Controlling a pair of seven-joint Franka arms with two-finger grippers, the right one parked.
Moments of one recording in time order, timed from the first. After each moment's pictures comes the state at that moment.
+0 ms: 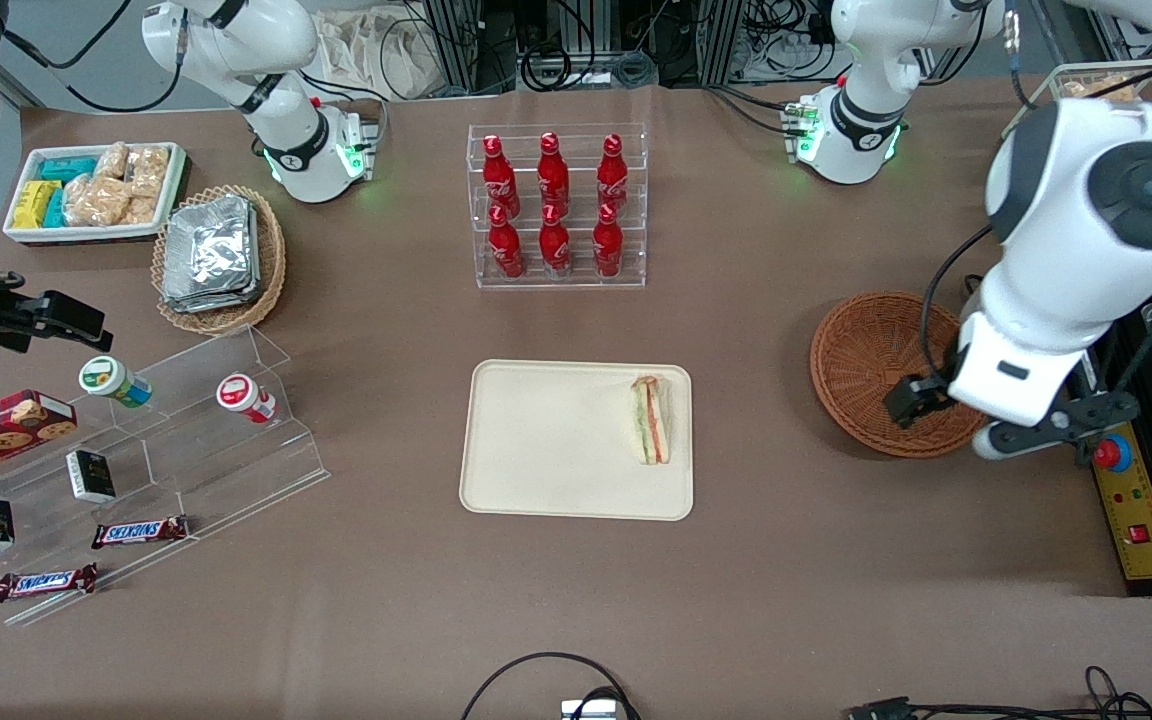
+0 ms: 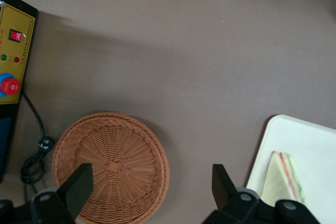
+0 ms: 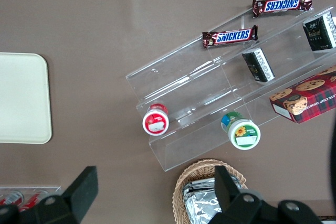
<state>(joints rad) 0.01 0.22 -0.26 -1.51 0.16 1.78 -0.48</state>
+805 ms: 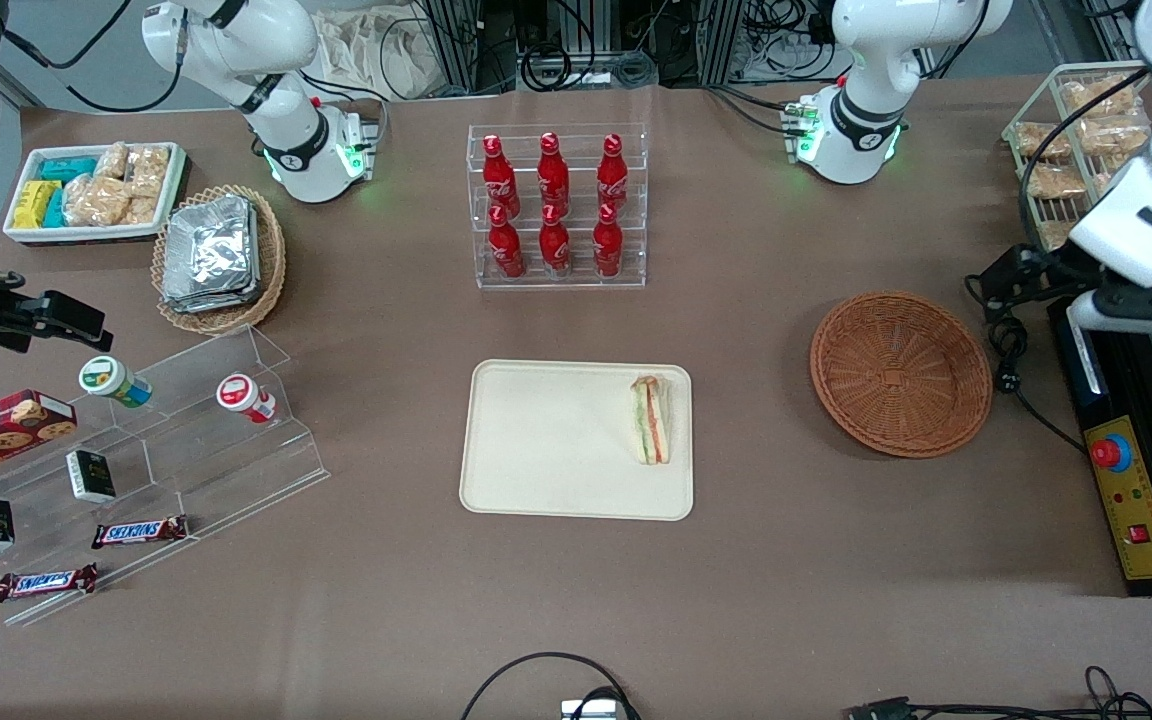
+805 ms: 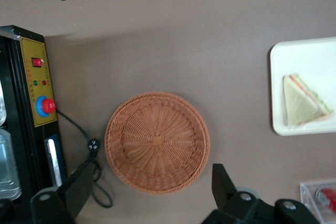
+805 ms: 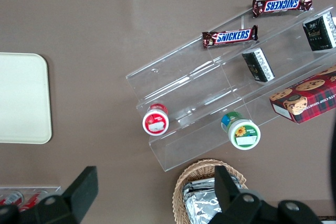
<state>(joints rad) 0.07 -0.02 -0.18 -1.59 0.04 1.64 0.05</state>
